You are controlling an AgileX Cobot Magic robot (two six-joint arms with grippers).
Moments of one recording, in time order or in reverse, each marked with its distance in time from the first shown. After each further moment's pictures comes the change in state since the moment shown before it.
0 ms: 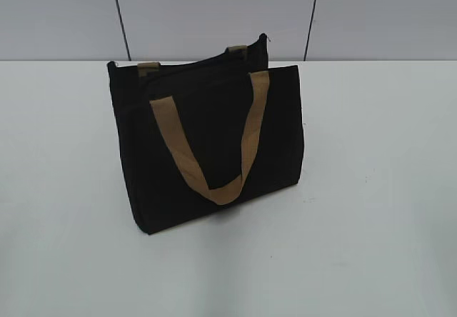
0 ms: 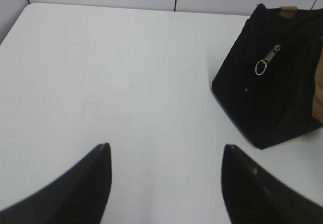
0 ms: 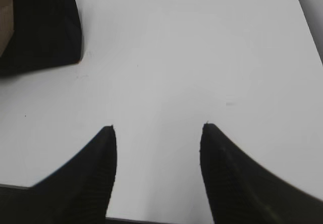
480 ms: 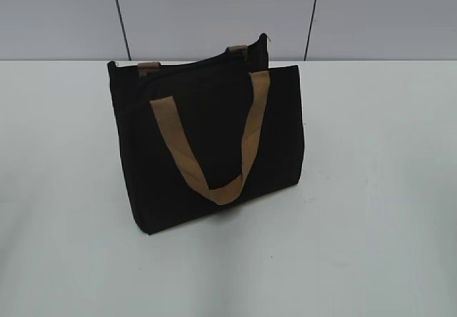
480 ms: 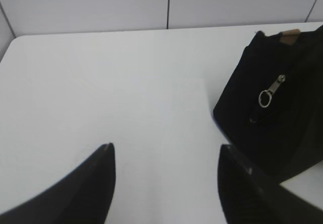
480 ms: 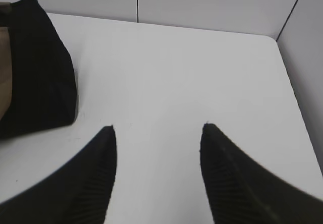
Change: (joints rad) left arm 0.000 0.303 -0.009 -0.046 -0.296 0.145; right arm 0.000 0.240 -0.124 0.008 -0.212 -0.021
